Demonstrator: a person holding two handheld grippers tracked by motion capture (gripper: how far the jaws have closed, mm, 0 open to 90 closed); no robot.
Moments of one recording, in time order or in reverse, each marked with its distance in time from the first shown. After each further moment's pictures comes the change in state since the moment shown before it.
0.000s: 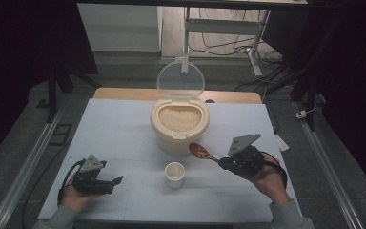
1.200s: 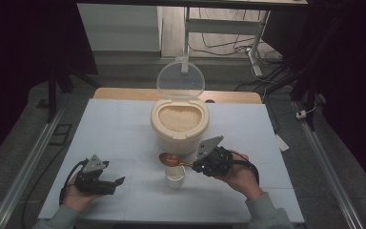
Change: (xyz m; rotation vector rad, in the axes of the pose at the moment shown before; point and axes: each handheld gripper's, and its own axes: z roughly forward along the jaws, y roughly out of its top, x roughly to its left) left arm -0.009 0.009 0.000 0.002 -0.016 0.065; right arm 0.028 0.049 0.048 0.015 0.082 -0.162
